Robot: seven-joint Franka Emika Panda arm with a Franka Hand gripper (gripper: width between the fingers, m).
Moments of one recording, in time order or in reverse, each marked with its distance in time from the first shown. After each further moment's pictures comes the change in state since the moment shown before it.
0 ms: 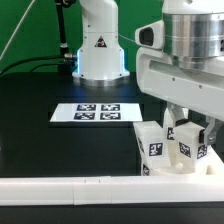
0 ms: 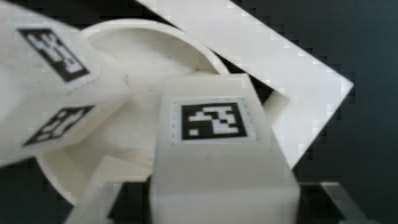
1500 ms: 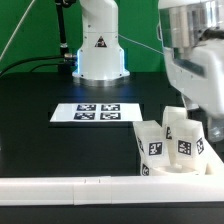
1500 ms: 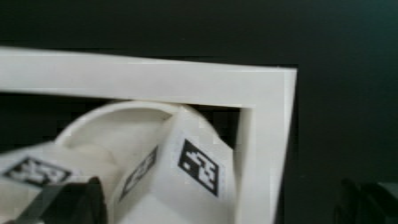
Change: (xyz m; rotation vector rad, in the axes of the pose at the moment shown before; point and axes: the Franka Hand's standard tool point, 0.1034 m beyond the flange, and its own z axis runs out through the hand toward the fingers) arm -0.015 -0.005 -0.015 0.136 -0.052 0.254
